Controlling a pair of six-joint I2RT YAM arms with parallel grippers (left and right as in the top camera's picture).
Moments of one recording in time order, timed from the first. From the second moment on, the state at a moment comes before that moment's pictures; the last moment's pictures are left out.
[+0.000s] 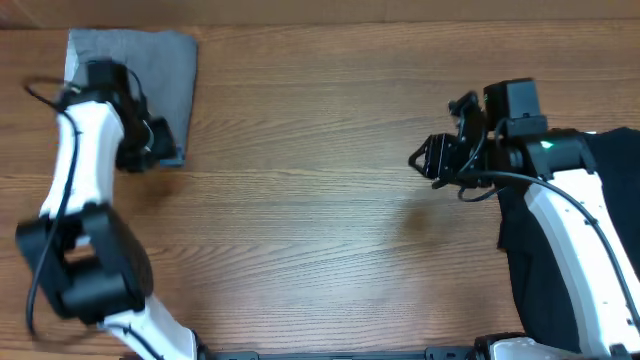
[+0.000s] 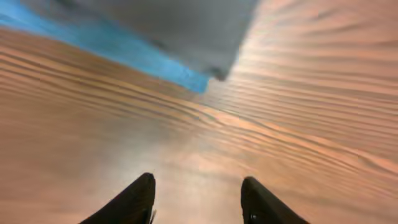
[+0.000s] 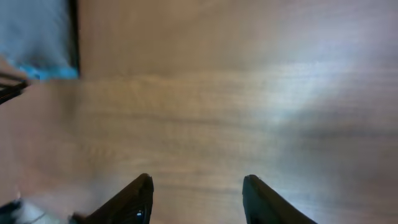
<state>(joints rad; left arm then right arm) 0.23 1.89 1.62 -1.14 0.07 -0.12 0.13 1.40 1.33 -1.02 -0.44 0.30</state>
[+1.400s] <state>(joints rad) -0.16 1.33 1.60 -1.53 -0.09 -0.21 0.13 0.83 1.43 -1.00 -0.21 0.19</state>
